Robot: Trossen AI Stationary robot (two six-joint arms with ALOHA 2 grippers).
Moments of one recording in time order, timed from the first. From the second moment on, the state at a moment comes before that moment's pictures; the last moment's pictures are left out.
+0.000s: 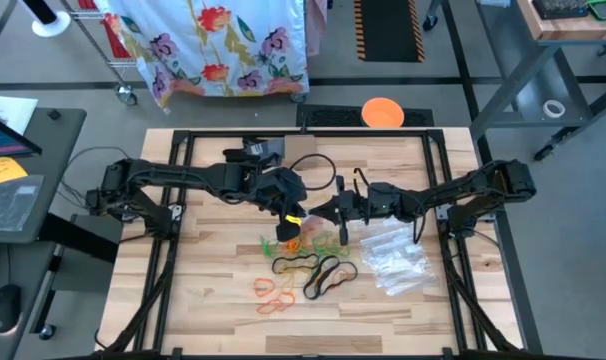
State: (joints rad) left arm 0.00 1.60 1.42 -0.67 0.01 -0.24; right arm 0.01 1.49 0.65 0.79 0.00 -0.01
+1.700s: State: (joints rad) left arm 0.00 1.60 1.45 -0.67 0.00 -0.10; right arm -0.02 1.47 0.73 0.61 -0.10 0.07
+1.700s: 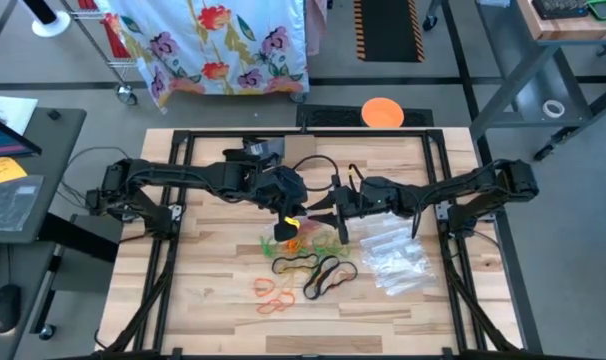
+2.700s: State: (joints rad) left arm 0.00 1.60 1.45 -0.68 0.00 -0.11; right arm -0.01 1.48 0.73 0.59 -0.04 -0.01
